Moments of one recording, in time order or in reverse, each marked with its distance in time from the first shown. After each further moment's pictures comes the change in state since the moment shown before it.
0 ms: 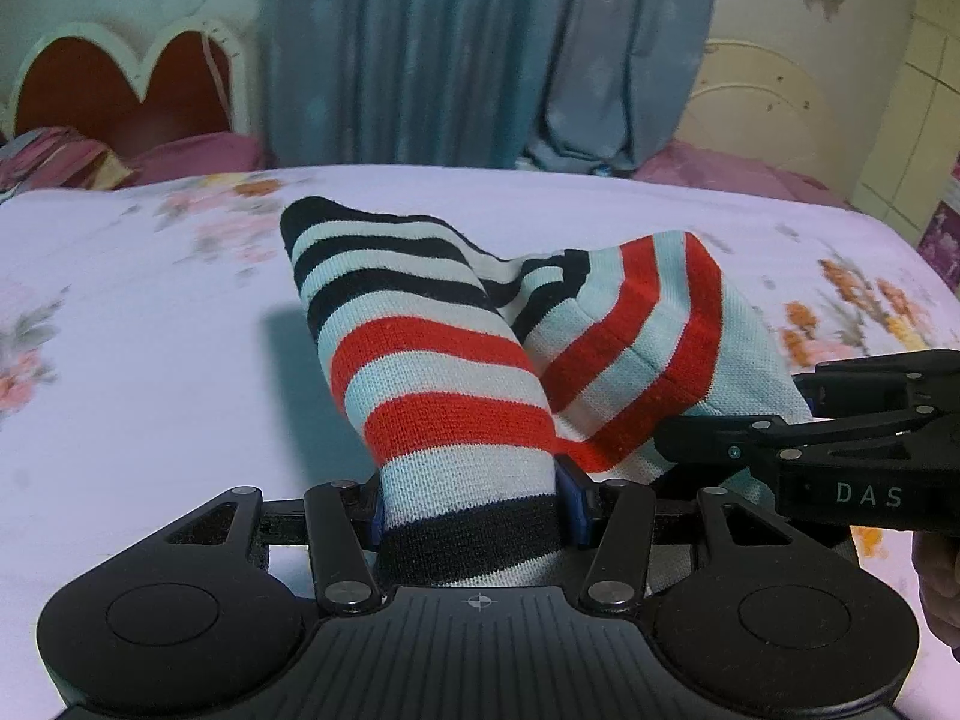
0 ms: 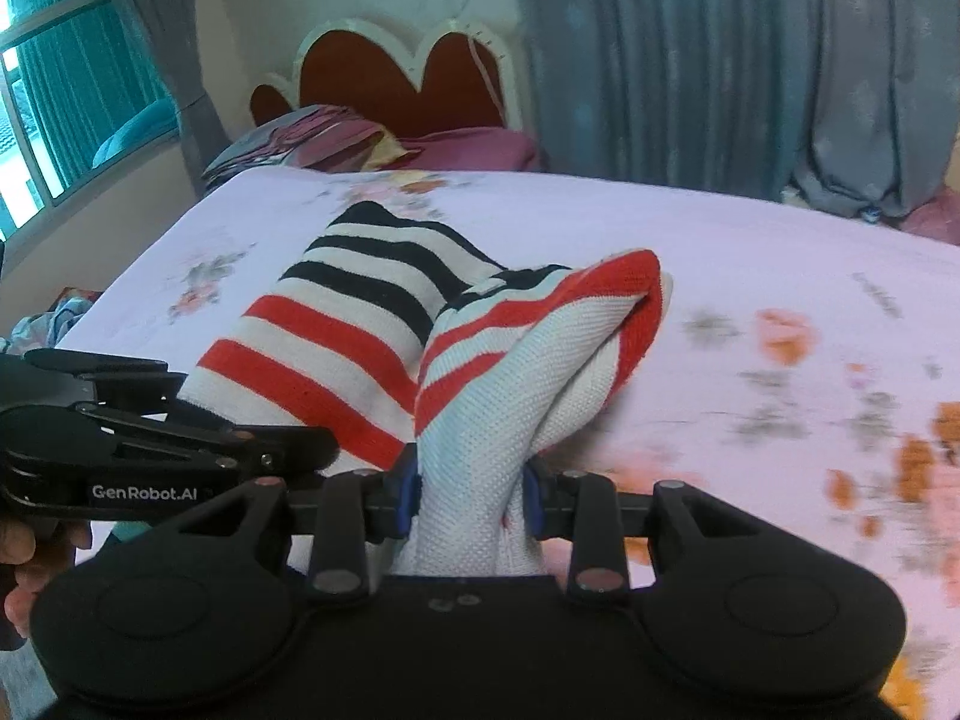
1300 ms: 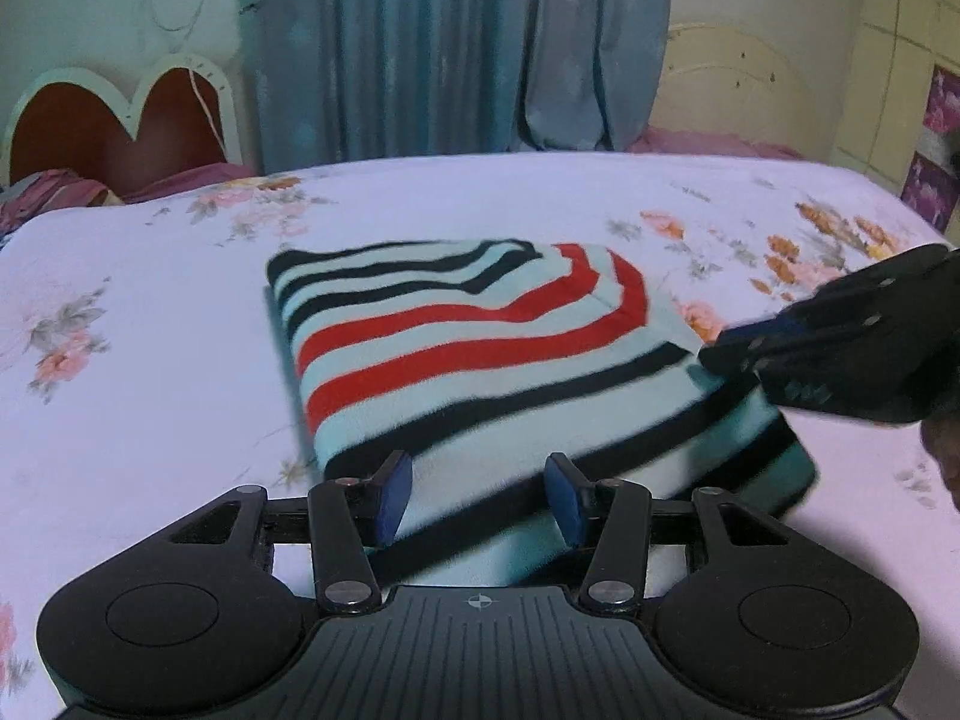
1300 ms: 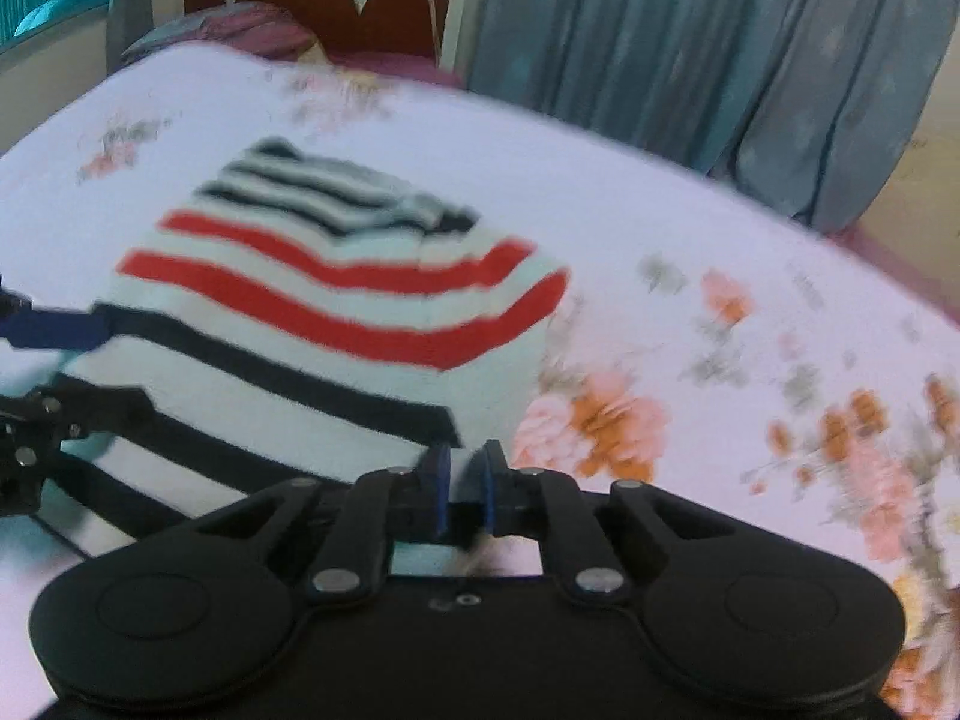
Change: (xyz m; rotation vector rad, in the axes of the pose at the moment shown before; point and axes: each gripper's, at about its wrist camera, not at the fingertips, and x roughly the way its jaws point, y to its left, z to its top) left arm -0.038 0.005 -0.069 0.107 -0.045 0.005; right arm 0.012 0.062 -0.034 -0.146 0.082 -0.336
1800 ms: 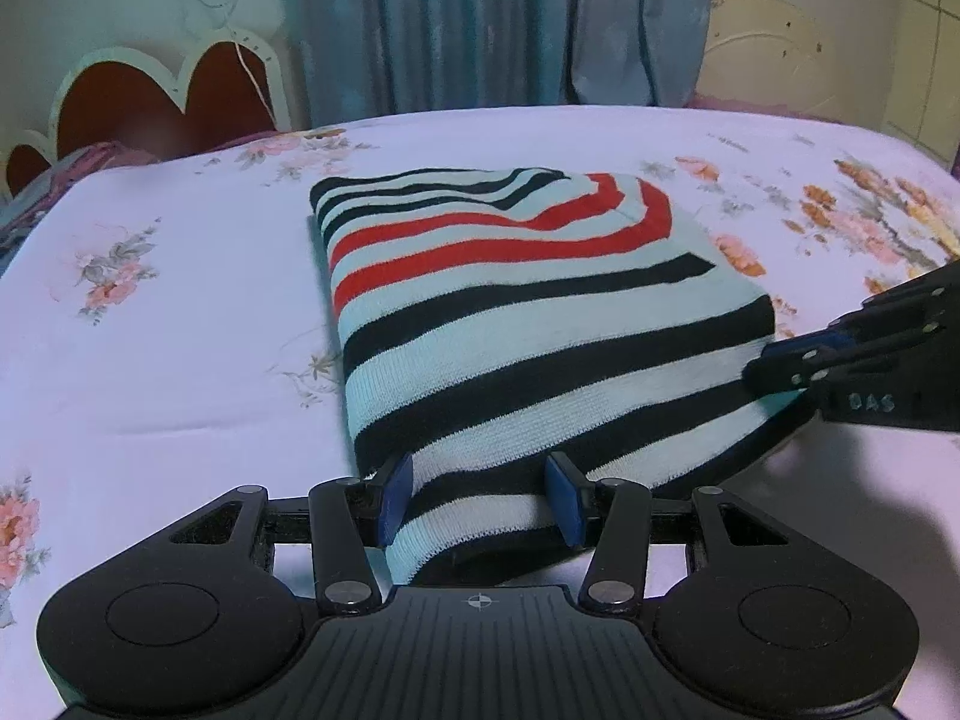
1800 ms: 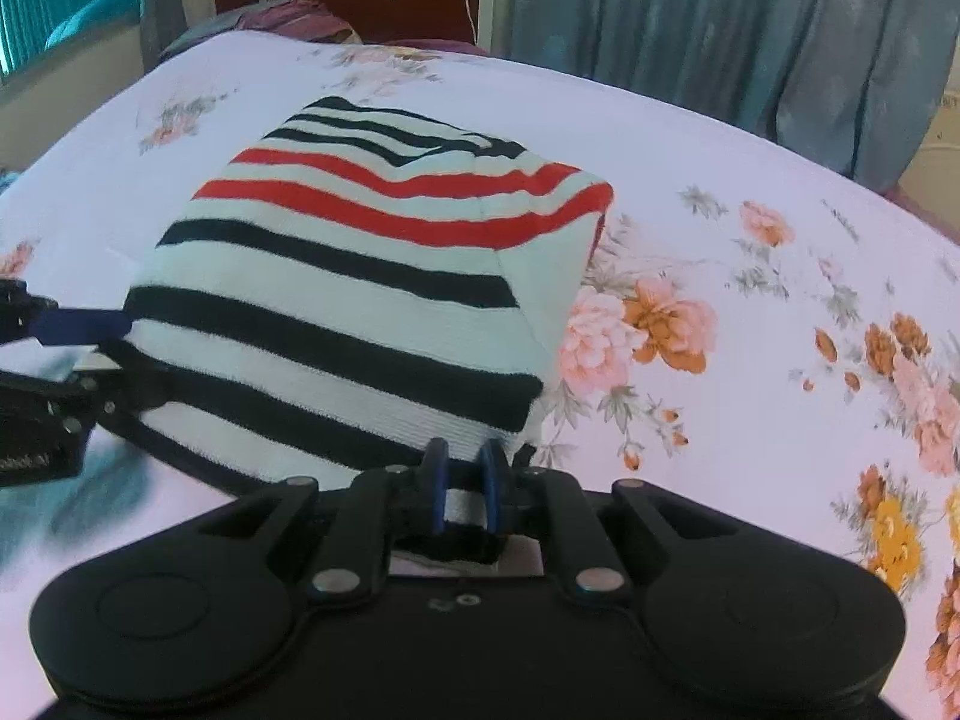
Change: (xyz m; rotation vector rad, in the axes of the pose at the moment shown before) left arm -0.003 -0.020 -0.039 -0.003 0.065 0.131; right arm -0.004 0.001 -0.048 0.042 0.062 0.133
